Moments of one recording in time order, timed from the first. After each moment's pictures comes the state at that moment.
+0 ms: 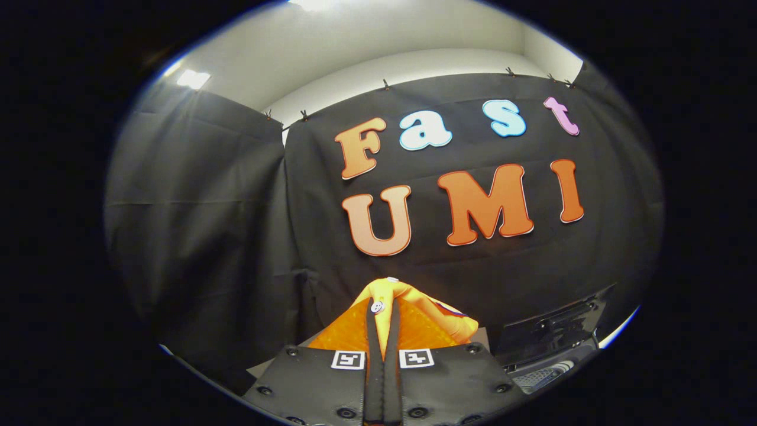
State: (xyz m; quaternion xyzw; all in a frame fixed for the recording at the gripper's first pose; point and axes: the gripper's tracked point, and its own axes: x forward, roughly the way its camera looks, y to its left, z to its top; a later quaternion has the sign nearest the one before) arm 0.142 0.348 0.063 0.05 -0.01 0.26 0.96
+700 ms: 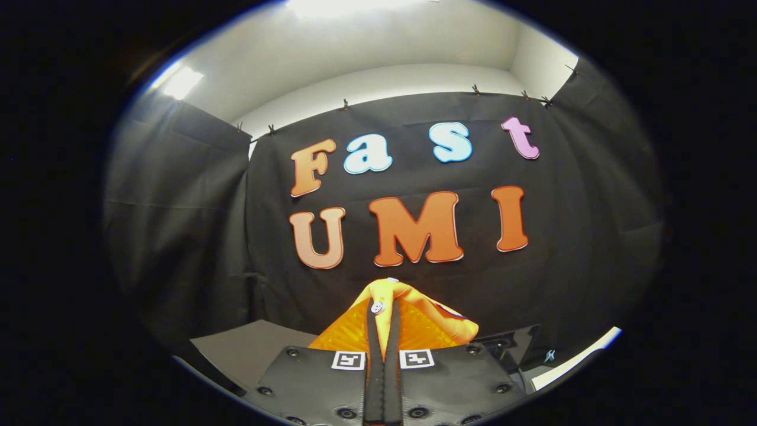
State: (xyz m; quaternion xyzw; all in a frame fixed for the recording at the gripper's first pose) arm 0.185 0.106 0.076 0.01 -0.03 0.19 0.98
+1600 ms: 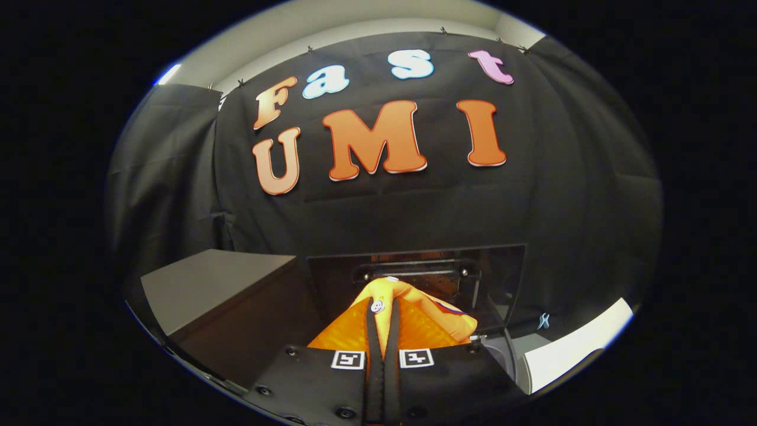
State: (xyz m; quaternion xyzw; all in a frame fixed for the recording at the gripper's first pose) arm 0.286 0.013 -0.150 0.01 0.13 0.18 0.97
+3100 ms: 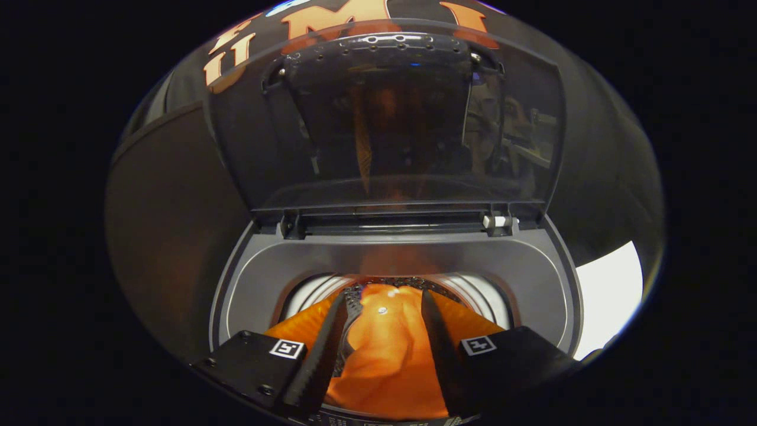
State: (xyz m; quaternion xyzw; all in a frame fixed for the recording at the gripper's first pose) arm 0.316 -0.019 -0.380 -0.02 0.37 0.11 0.92
